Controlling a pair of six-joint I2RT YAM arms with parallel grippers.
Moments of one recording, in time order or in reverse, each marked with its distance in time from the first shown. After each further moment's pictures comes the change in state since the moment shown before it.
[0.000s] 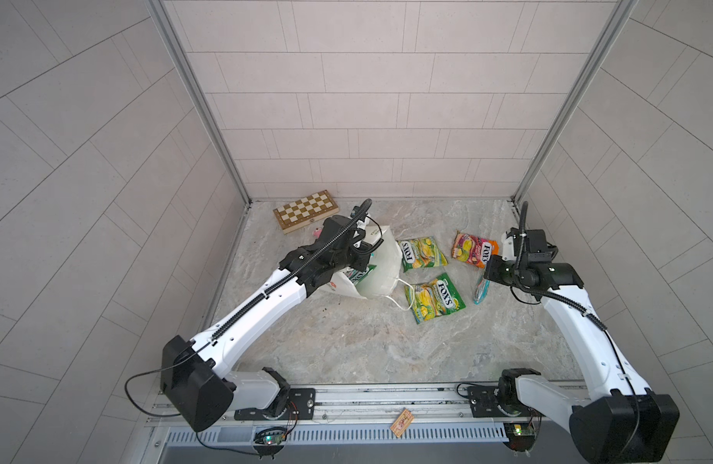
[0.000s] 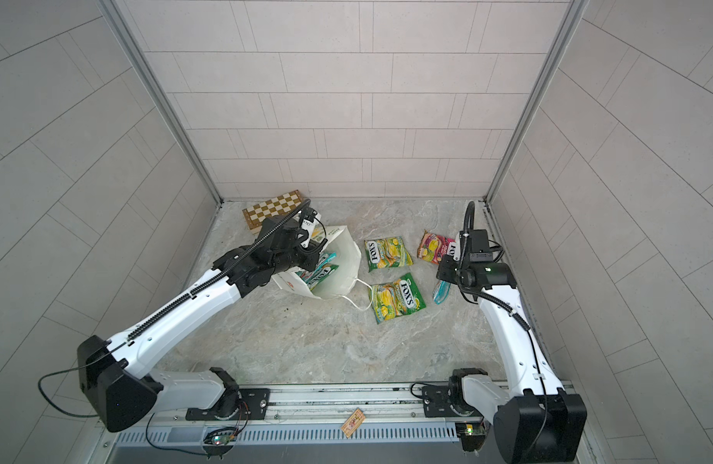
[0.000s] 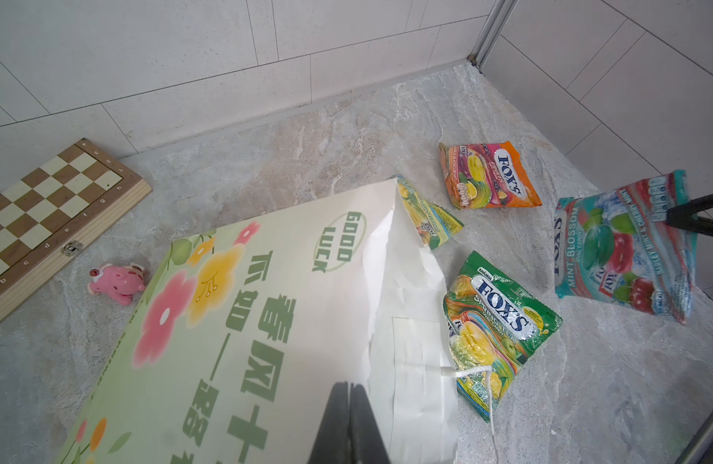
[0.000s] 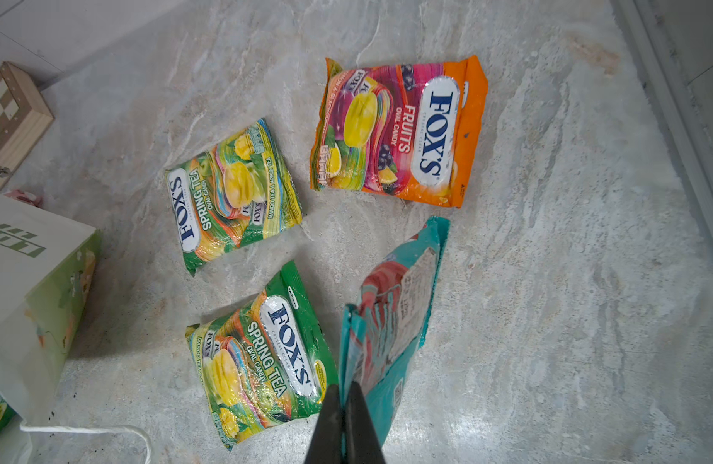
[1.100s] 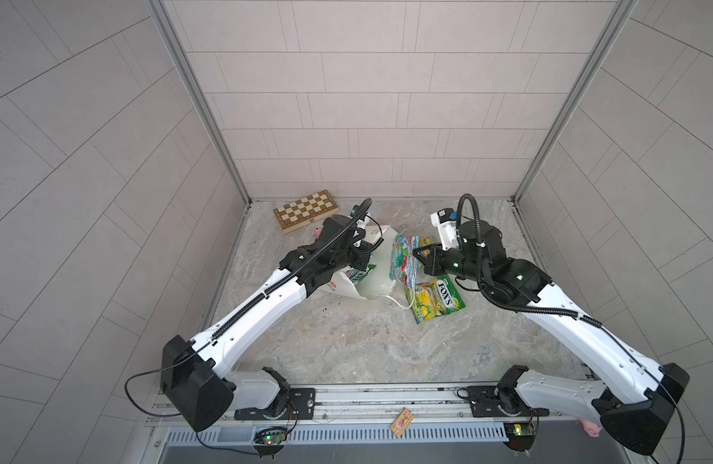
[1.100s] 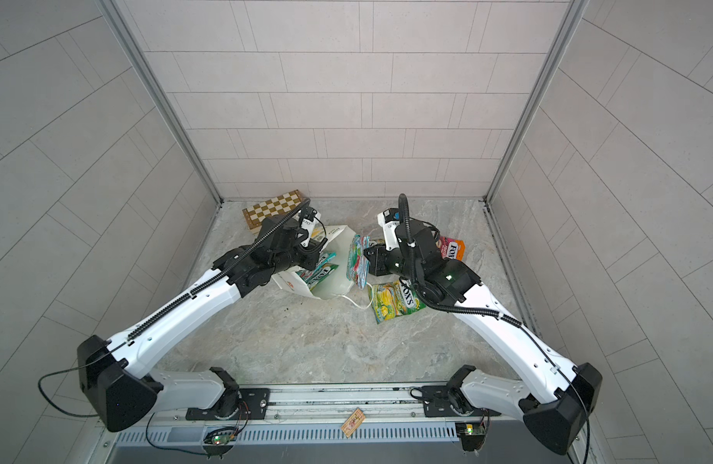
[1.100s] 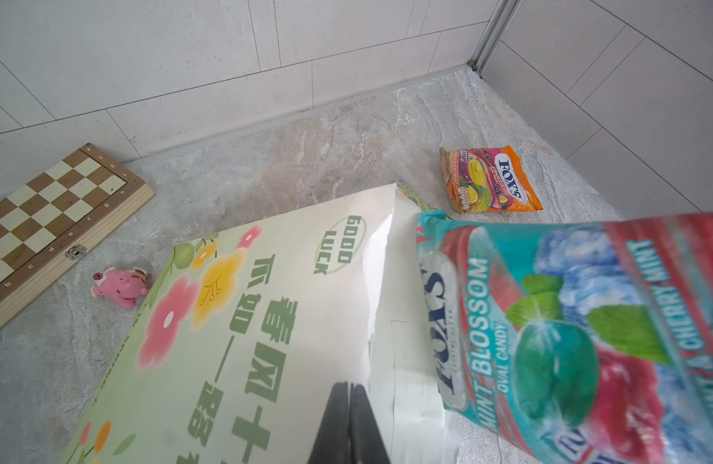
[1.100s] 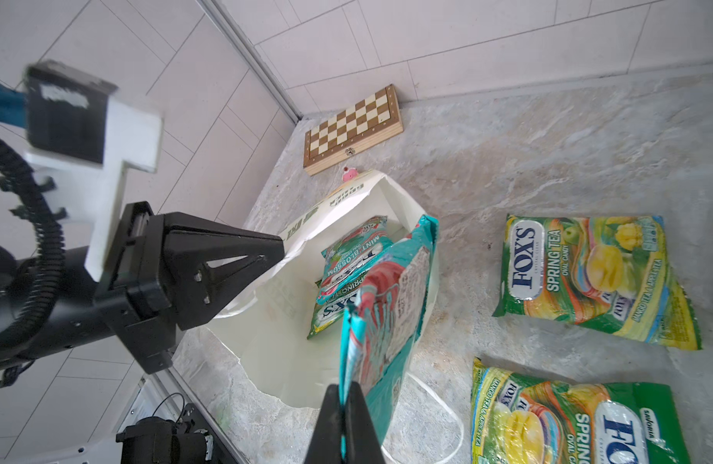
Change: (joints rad) left arm 0.000 0.000 0.000 0.007 -0.007 0.002; right arm 0.621 -0.005 0.192 0.262 -0.027 0.195
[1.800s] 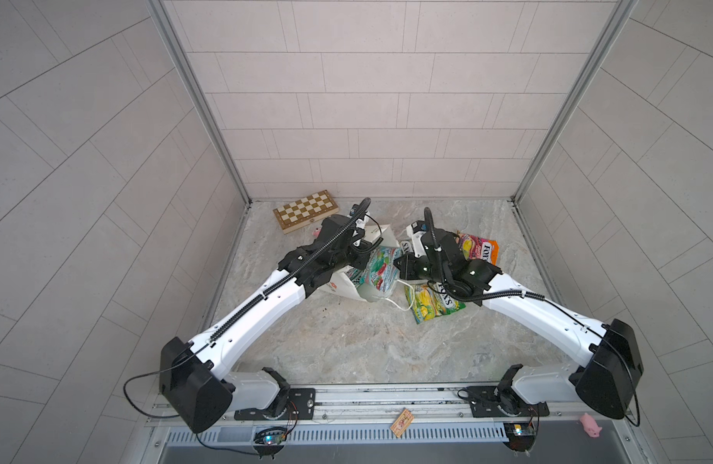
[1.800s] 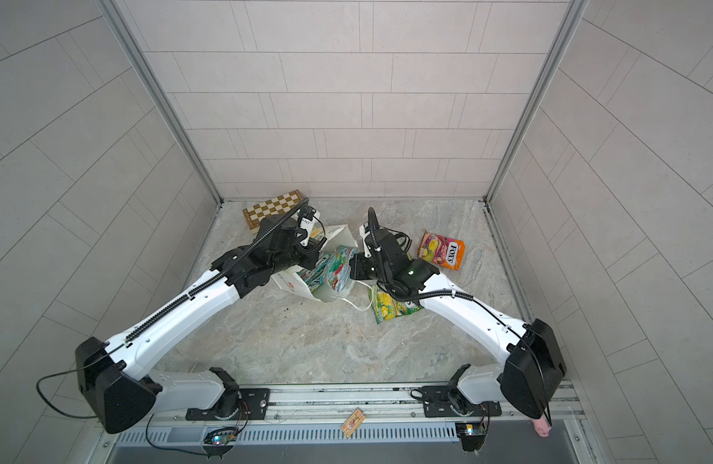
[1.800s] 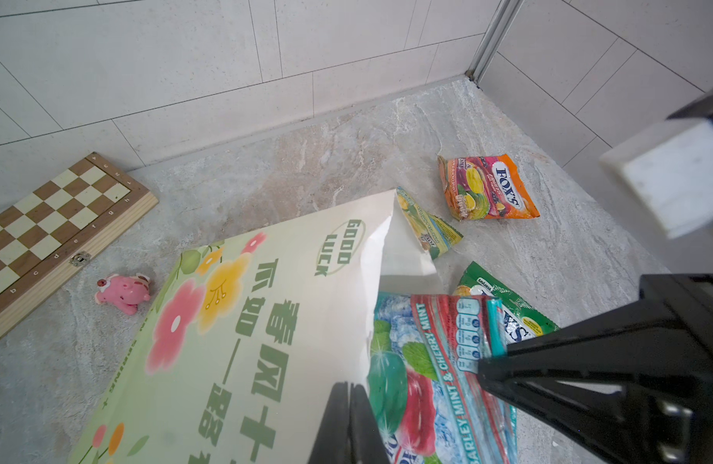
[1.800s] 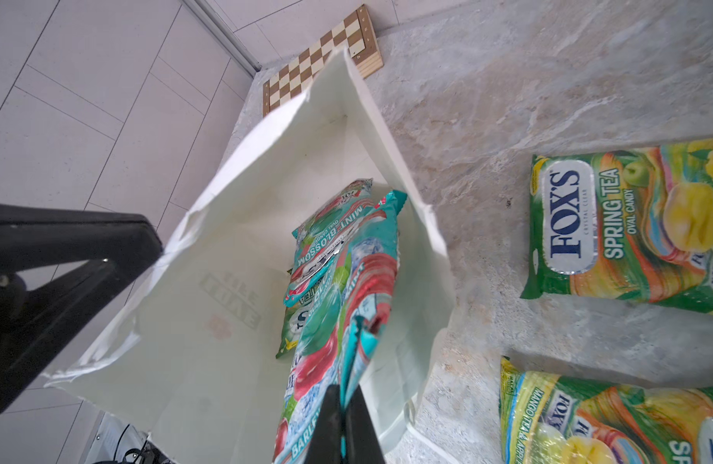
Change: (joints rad) left arm 0.000 -0.007 0.000 0.016 -0.003 0.001; right arm 0.084 0.223 -0.084 0.175 0.049 0.089
